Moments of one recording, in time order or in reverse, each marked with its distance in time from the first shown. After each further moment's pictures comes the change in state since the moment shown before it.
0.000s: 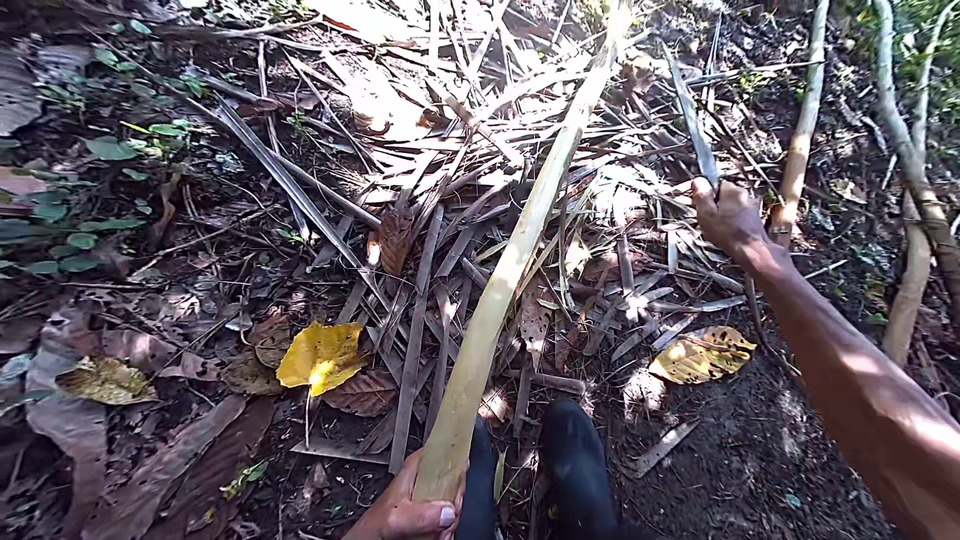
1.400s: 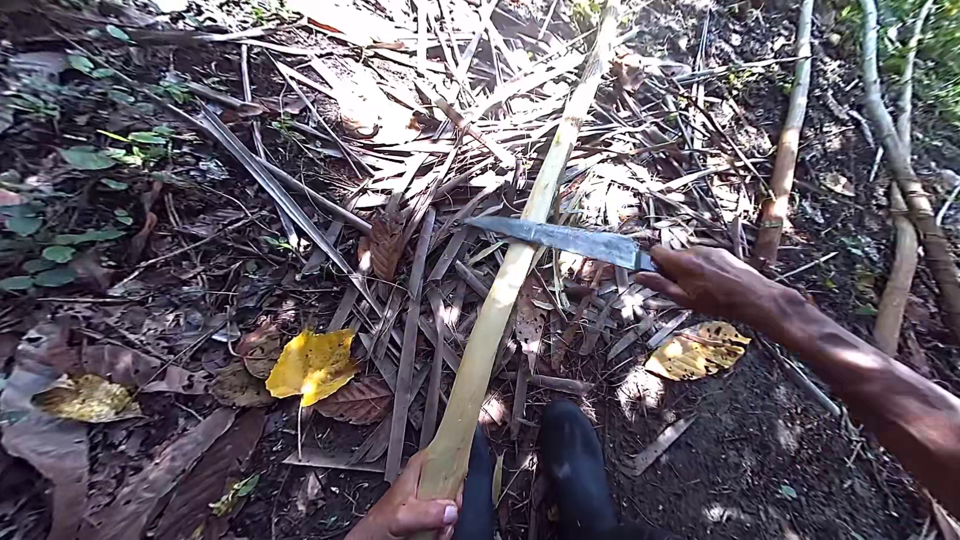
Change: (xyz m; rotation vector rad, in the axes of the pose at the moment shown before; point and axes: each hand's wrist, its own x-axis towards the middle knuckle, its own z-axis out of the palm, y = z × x) left_hand 0.012 -0.015 -0.025 0.089 0.012 -0.026; right_hand -0.087 -0.008 -0.002 -0.346 -0.251 -0.726
